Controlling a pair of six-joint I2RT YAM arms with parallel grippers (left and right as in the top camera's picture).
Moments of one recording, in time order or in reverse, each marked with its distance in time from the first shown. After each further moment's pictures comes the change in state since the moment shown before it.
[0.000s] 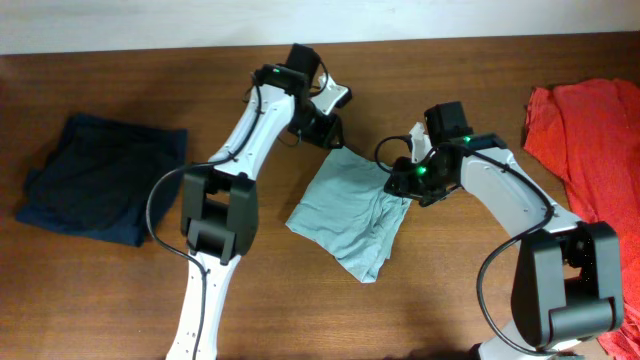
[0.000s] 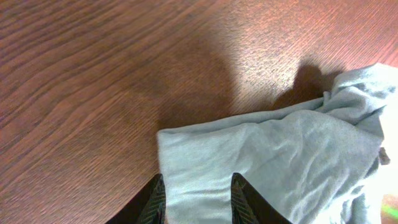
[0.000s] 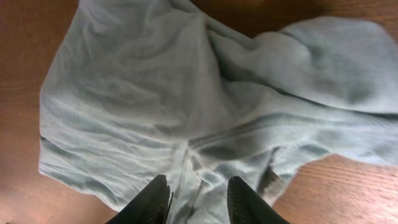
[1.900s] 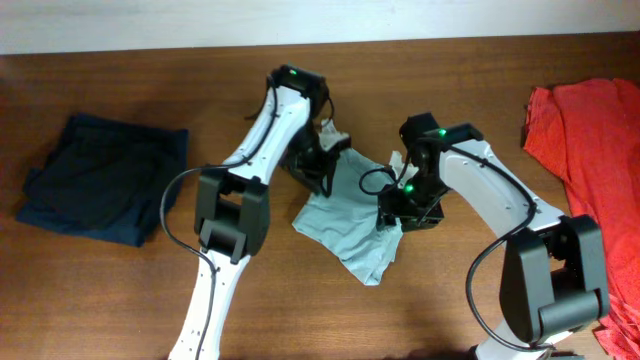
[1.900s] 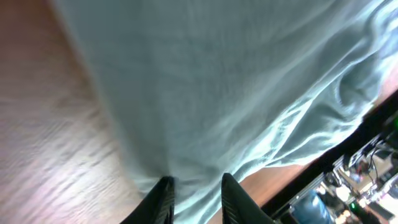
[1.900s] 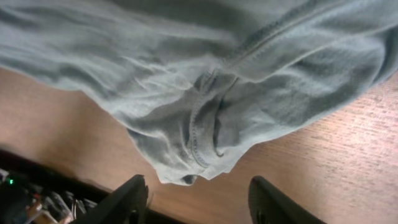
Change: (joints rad) left arm -0.042 0.062 0.090 -0.574 -0.037 0.064; right arm 0.096 0.036 0.097 -0.423 0.038 -0.110
